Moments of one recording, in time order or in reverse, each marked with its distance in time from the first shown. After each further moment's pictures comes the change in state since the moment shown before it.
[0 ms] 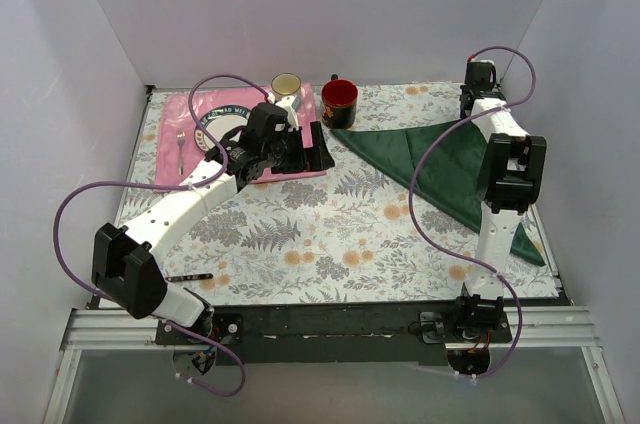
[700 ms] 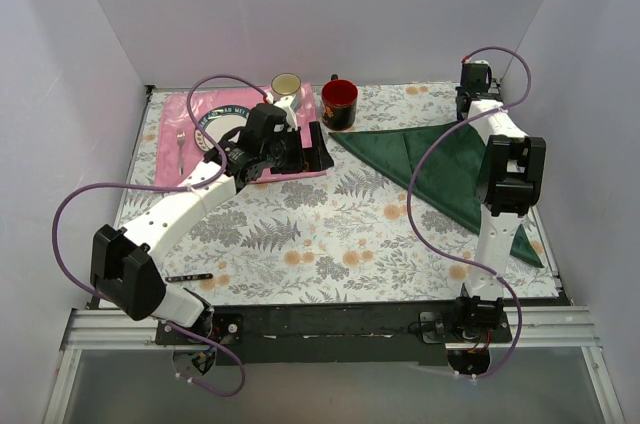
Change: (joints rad) left arm -0.001 -0.013 -0.010 0.004 -0.005 -0.004; right arm 0.021 -0.055 -0.069 0.016 0.009 -0.021
